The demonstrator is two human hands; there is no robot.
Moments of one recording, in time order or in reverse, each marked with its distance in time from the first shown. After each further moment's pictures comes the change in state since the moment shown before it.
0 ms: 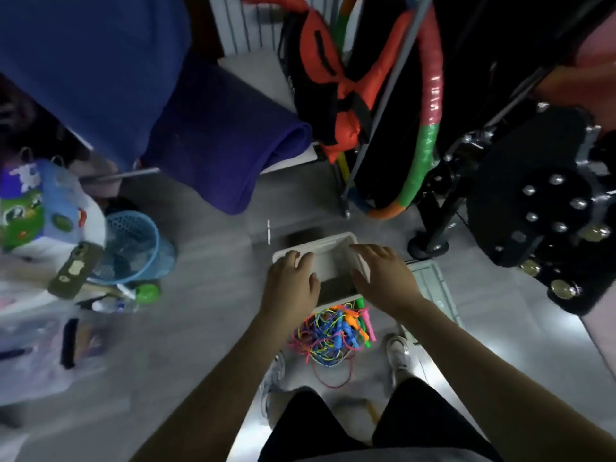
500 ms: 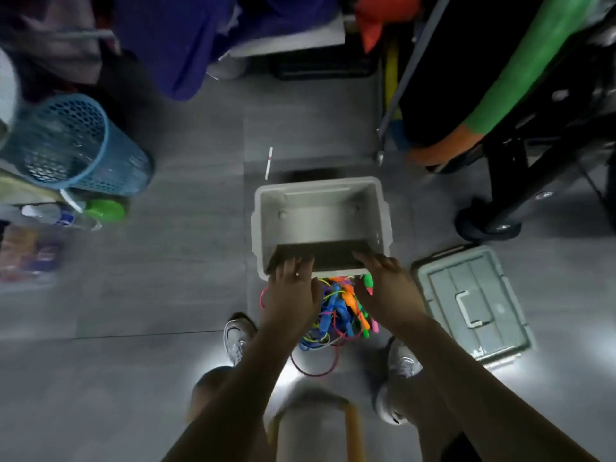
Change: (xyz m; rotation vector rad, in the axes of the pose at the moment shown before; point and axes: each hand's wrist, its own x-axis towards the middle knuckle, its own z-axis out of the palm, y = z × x) left_hand 0.031 -0.024 0.330 -0.046 -0.052 -0.369; right_hand 0.084 0.199 0.247 0.054 -0.192 -0.144
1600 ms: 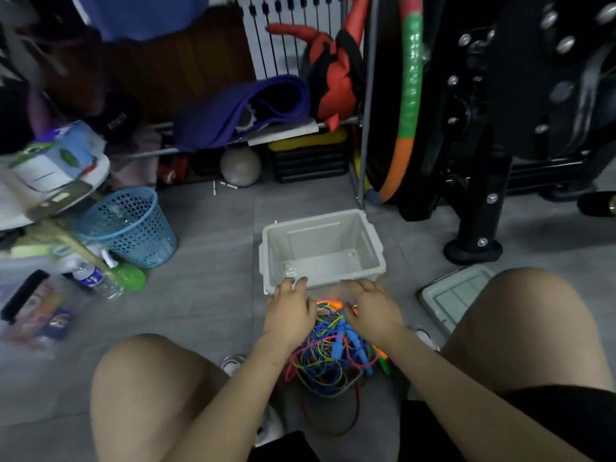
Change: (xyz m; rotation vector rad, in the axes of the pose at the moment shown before) left_hand -0.137 -0.055 0.121 0.082 0.244 0.117; right_hand -0.124 0.038 0.187 -0.071 0.370 -0.164
